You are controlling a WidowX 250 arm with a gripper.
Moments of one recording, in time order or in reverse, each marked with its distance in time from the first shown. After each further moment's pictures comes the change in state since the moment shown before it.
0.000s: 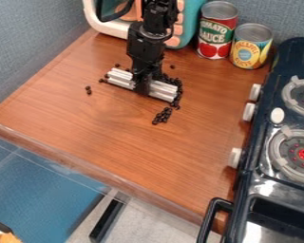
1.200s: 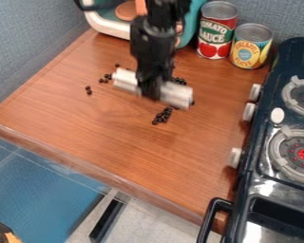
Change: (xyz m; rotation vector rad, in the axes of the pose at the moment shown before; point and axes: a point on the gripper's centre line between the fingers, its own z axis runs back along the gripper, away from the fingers) arm -0.035 0.059 0.048 -0.070 -0.001 -0.017
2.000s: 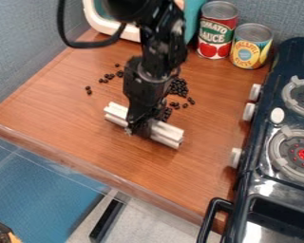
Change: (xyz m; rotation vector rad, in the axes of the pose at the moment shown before) arm -0.008 0.036 -0.032 0.034 -0.037 -0.036
